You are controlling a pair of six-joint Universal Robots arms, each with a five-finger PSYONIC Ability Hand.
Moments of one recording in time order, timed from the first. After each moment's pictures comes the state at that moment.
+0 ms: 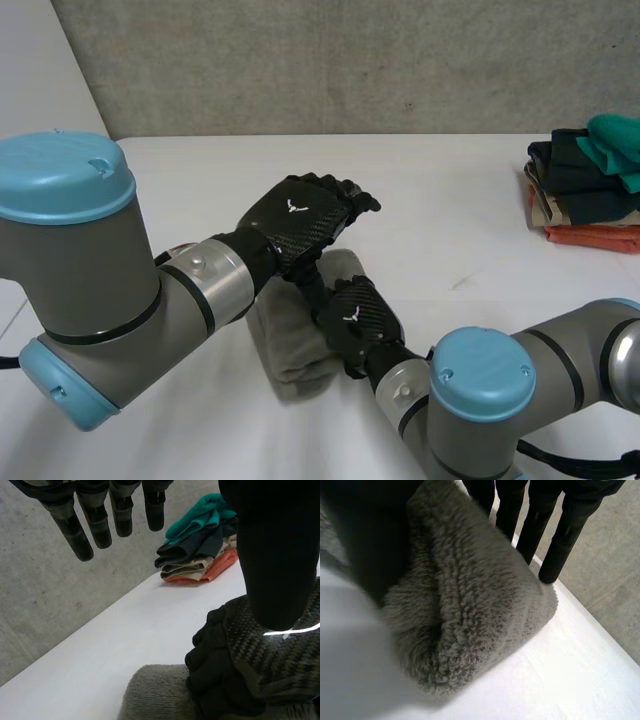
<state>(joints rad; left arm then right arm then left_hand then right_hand) 4.09 -1.90 -1.42 3.13 -1.26 3.36 2.31 -0.97 1.72 -0.53 1.51 2.66 0.23 0.24 0.25 0.24 0.06 0.72 0.78 0.78 0.78 0.56</state>
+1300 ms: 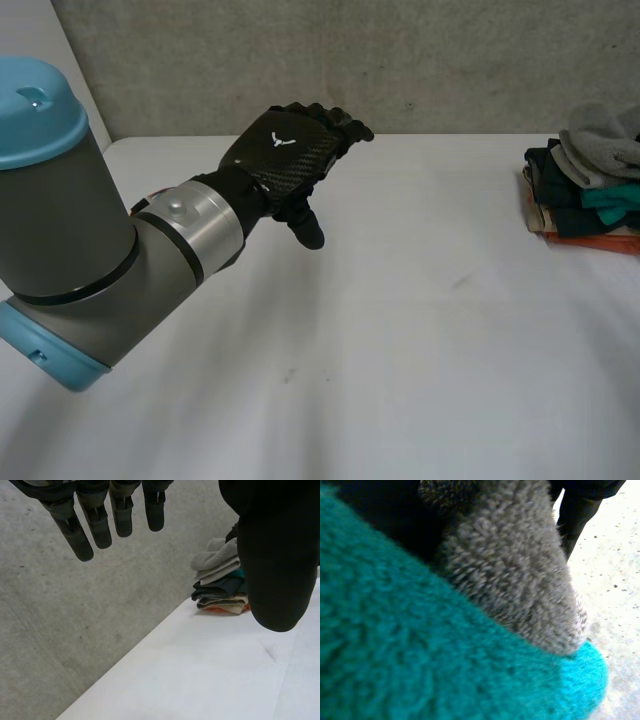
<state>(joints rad) 4.10 -1.86 -1.31 3.13 -1.30 3.36 1.19 -0.62 1.03 -0.77 0.76 3.08 0.23 0.24 0.25 0.24 0.06 0.97 0.99 0.99 1.01 0.83</state>
